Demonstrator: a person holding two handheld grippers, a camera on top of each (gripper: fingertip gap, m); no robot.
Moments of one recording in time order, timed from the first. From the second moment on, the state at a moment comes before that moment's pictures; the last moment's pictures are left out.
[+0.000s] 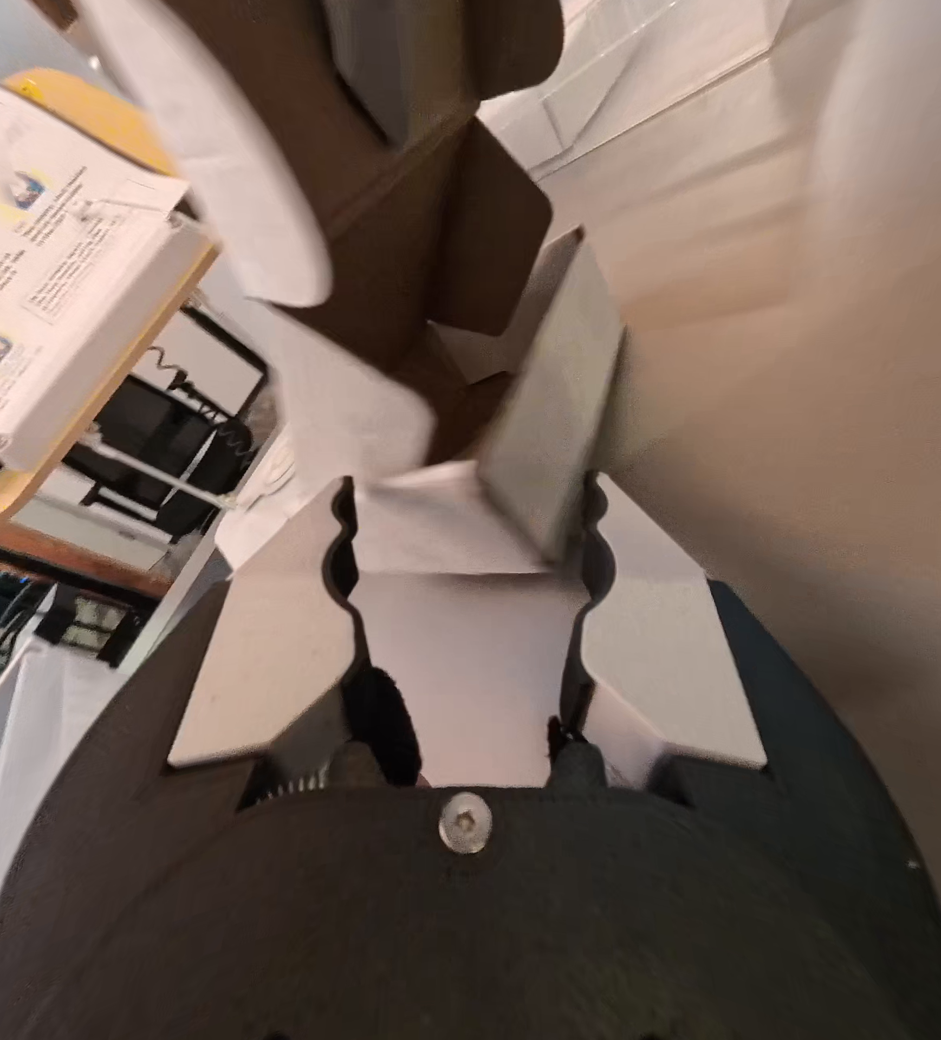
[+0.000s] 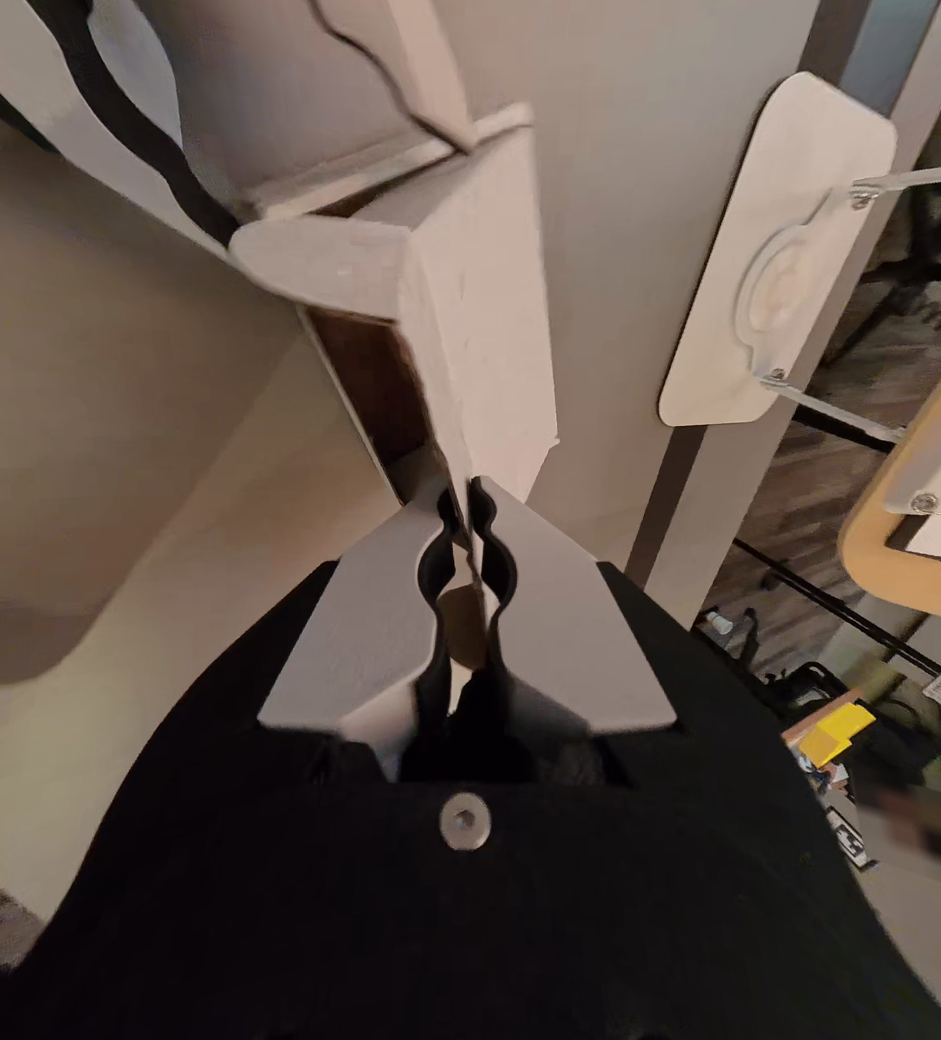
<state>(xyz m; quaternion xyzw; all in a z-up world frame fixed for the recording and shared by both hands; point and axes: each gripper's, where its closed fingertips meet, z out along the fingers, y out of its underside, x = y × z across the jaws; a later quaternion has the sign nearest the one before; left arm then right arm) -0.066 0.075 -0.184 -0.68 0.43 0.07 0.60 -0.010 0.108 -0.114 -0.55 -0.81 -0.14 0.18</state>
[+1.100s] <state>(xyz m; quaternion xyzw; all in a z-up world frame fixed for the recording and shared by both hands) -0.044 0.045 -0.218 -0.67 0.57 0.05 0.47 -0.087 0.235 -0.166 -0.52 -0.82 -0.15 0.20</state>
